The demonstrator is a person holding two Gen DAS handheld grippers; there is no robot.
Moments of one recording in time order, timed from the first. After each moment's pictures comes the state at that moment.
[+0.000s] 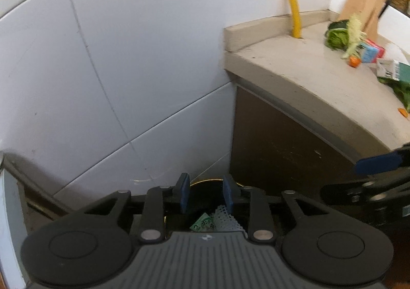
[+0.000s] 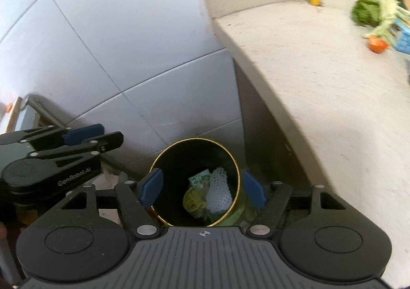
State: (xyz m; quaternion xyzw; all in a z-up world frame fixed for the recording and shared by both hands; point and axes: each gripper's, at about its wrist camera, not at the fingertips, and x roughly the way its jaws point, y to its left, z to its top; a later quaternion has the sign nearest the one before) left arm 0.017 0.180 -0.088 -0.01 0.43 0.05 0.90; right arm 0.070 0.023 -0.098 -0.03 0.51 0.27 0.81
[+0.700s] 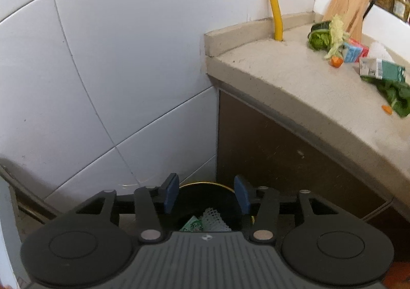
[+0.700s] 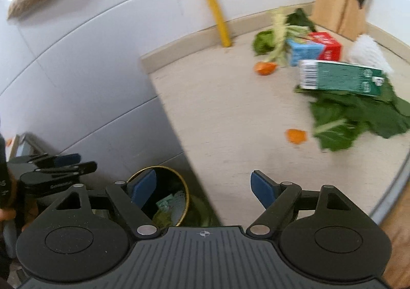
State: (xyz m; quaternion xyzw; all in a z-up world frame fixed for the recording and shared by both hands) left arm 0.009 0.166 -0.082 -0.02 0.42 0.03 0.91; right arm 0.061 -0.101 -0.040 0.01 0.44 0.21 0.87
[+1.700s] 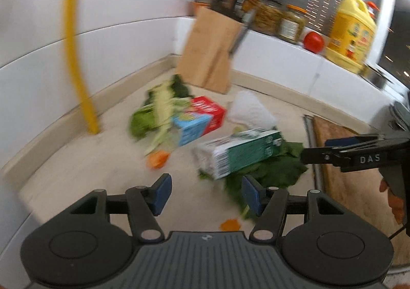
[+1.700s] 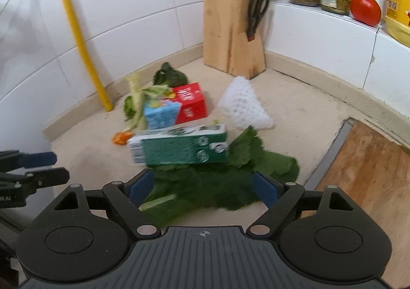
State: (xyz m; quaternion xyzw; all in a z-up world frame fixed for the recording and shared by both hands) left arm 0.149 -0.030 -0.011 -0.01 0.35 -0.24 0.91; right arm 0.148 -0.269 -0.011 0.02 0.39 0.09 0.92
